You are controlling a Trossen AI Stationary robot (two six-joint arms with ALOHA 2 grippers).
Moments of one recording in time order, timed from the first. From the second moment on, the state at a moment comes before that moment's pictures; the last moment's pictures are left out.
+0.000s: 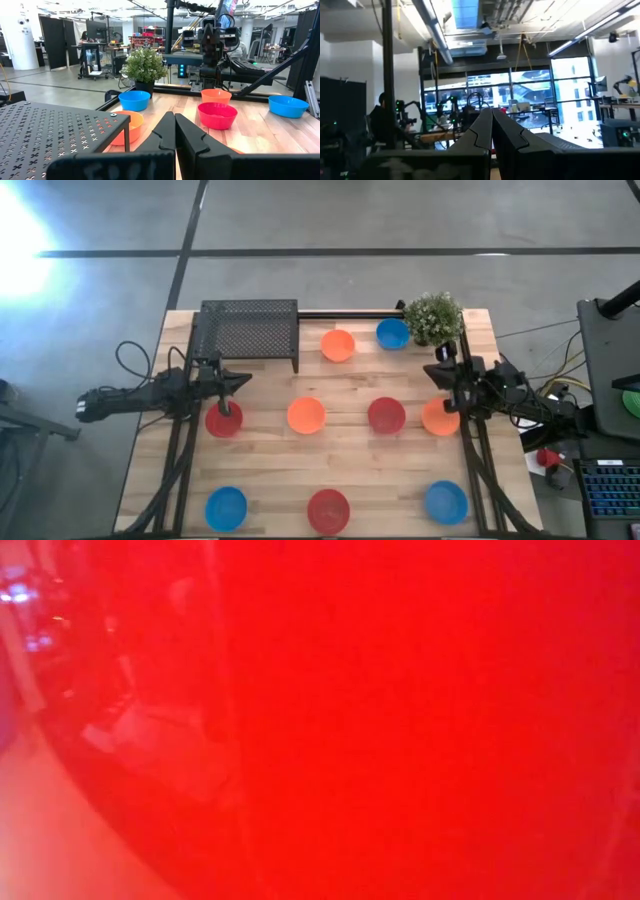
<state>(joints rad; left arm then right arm) 0.08 0.00 0.01 0.04 -0.18 0.00 -0.28 0.02 0.01 0.47 -0.19 0.23</state>
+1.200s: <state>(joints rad) 0.08 0.28 0.54 -0.44 -0.26 -0.22 -0.28 0.52 0.70 -0.13 -0.05 -0.04</state>
